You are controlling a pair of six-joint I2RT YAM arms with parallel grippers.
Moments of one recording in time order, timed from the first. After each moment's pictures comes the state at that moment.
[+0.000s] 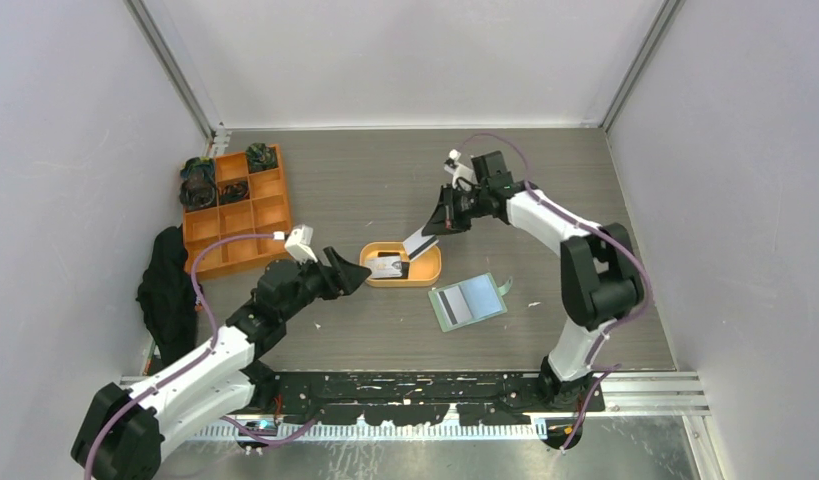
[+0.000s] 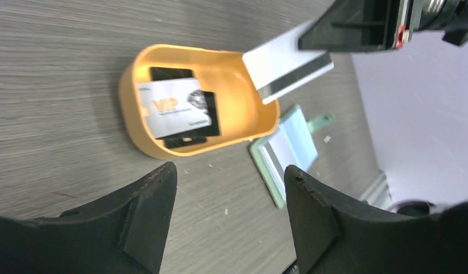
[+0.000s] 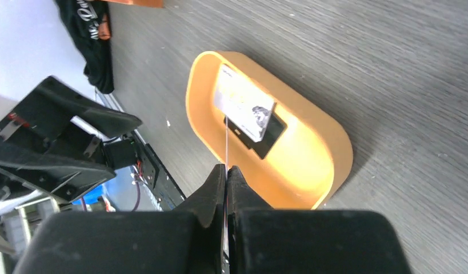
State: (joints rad) left arm -0.56 0.83 0.31 0.21 0.06 -0.78; right arm 0.36 1.79 1.23 -0.34 -0.74 0.44
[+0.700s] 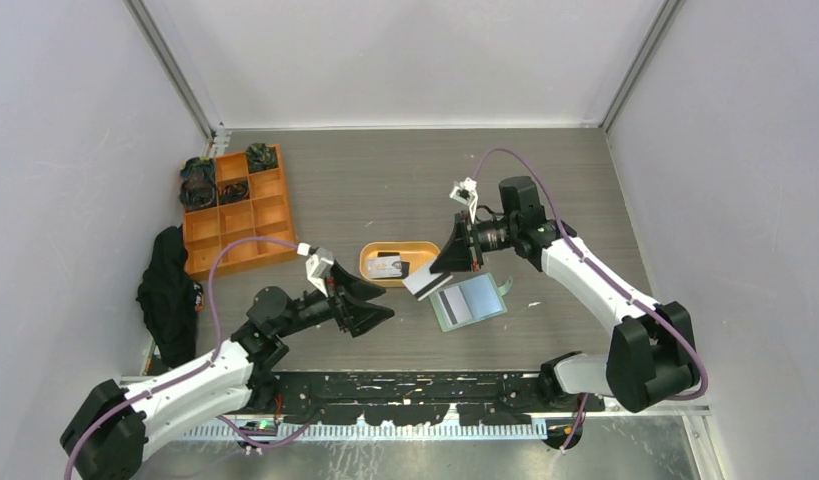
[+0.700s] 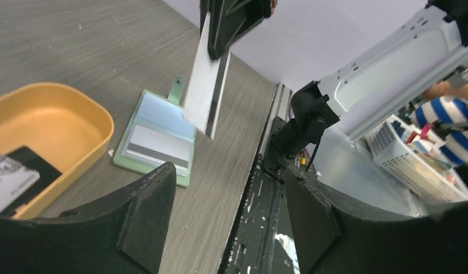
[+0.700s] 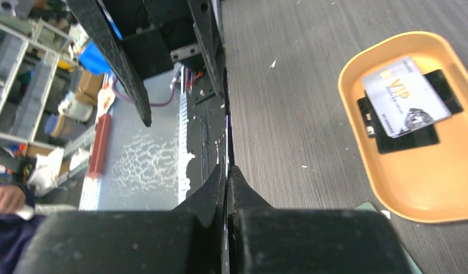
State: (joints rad) left arm -0.75 0.74 0.13 0.75 0.43 -0.64; right arm 0.35 1.30 0.89 -0.21 -1.21 0.09
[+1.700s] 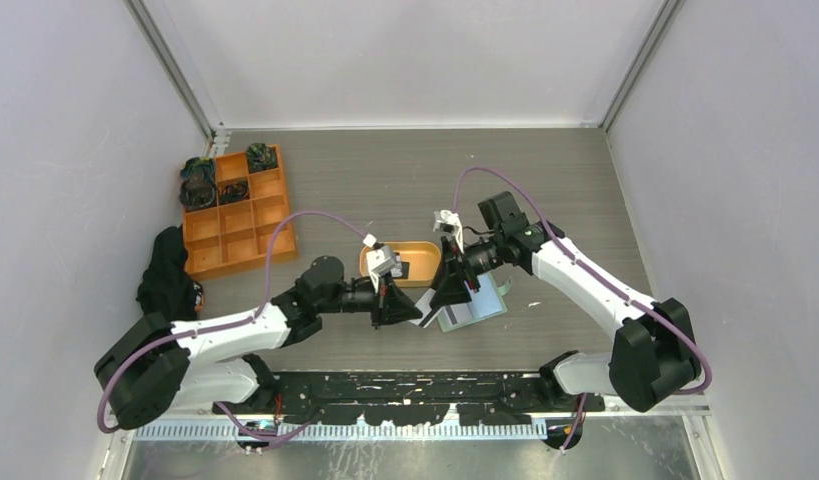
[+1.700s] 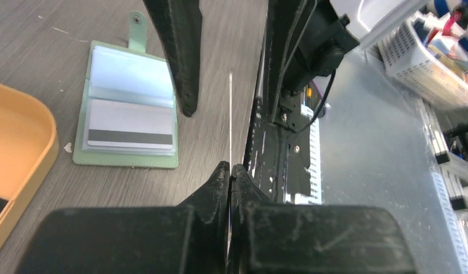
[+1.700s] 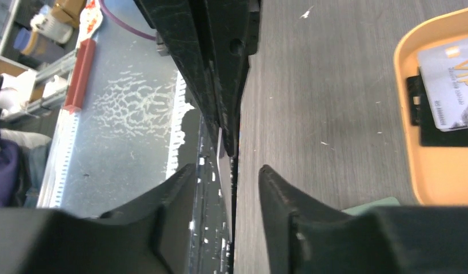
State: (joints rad) left arm -0.87 1.19 0.46 0.54 0.63 -0.35; right arm 0.48 1.31 0.93 -0.62 -1.18 -0.41
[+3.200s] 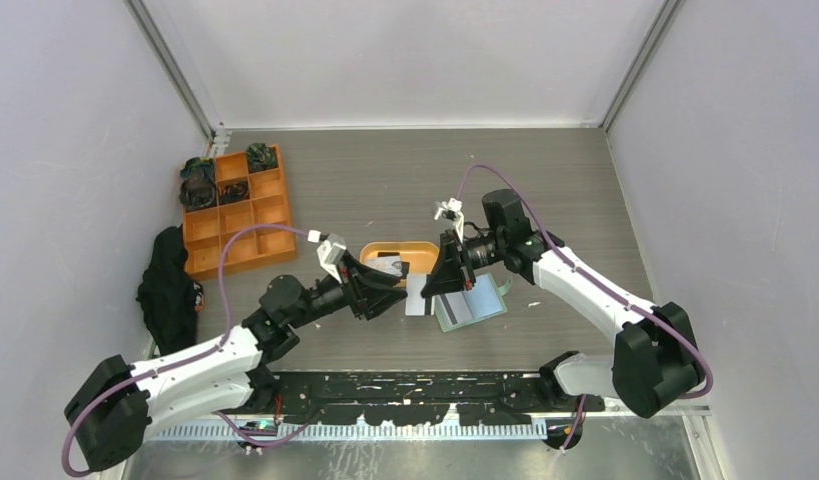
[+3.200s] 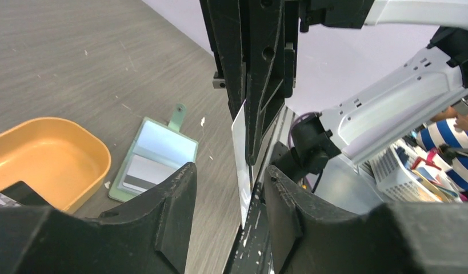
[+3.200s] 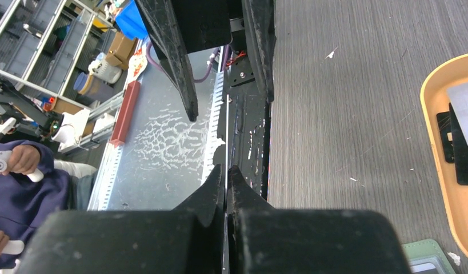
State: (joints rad) left arm -0.85 0.86 0.27 0.74 0.29 -0.59; right arm 0.48 1.28 0.83 -0.21 -1.29 0.01
